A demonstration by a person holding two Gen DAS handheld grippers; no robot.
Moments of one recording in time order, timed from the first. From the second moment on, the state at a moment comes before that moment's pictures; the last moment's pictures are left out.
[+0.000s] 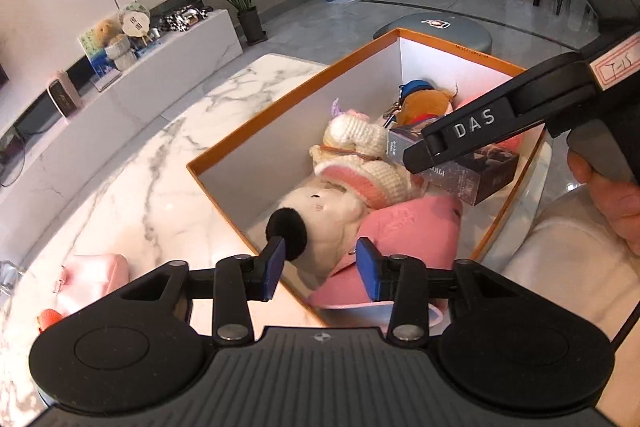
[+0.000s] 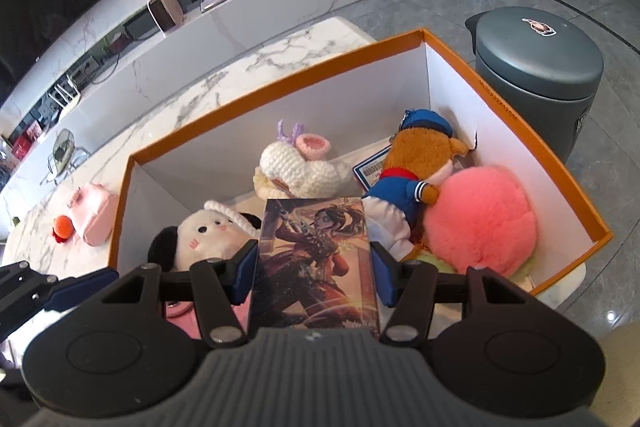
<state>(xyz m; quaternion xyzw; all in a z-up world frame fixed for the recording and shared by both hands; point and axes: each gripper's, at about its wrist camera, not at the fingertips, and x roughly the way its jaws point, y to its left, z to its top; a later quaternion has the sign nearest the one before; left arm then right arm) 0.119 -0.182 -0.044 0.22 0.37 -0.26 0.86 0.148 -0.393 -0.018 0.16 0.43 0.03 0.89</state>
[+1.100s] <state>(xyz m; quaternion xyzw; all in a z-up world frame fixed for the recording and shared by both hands) 0.106 -0.155 -0.024 0.17 0.35 -0.26 0.88 0.157 -0.358 -0.025 0.08 0.48 0.06 0.87</state>
